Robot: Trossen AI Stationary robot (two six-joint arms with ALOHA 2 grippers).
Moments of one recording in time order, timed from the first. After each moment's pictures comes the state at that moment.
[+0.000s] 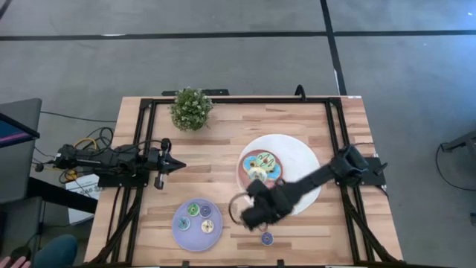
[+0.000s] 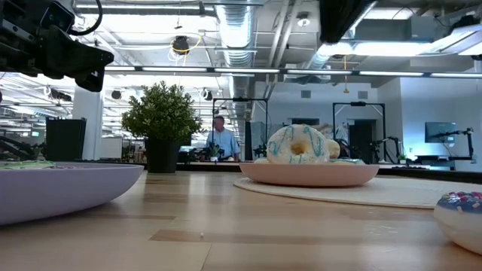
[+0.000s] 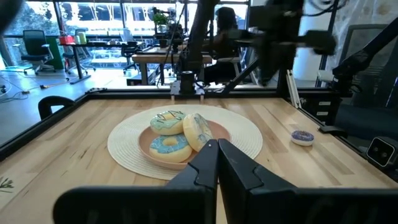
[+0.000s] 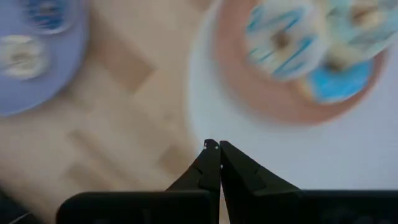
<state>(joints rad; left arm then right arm) -0.11 0.03 0.01 0.04 -0.06 -0.01 0.49 2.07 1.96 -1.39 0.26 1.25</state>
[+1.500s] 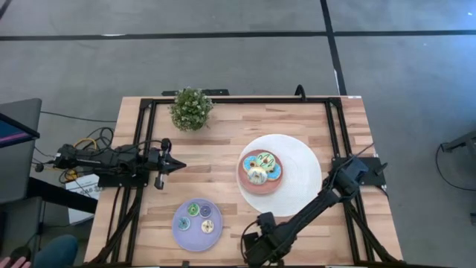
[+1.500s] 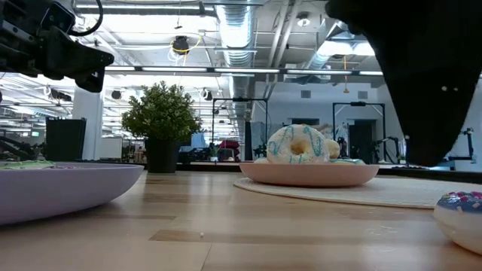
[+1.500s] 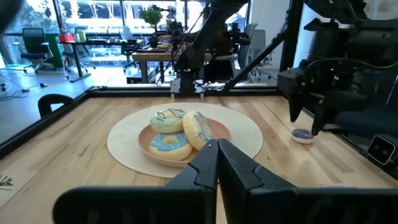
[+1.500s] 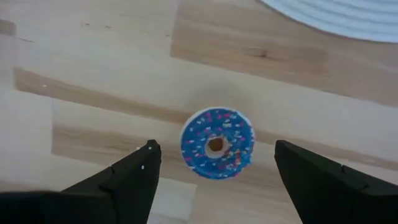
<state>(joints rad) -0.11 0.03 0.01 0.04 -0.06 -0.01 0.68 2.31 1.96 -1.21 0.06 1.97</state>
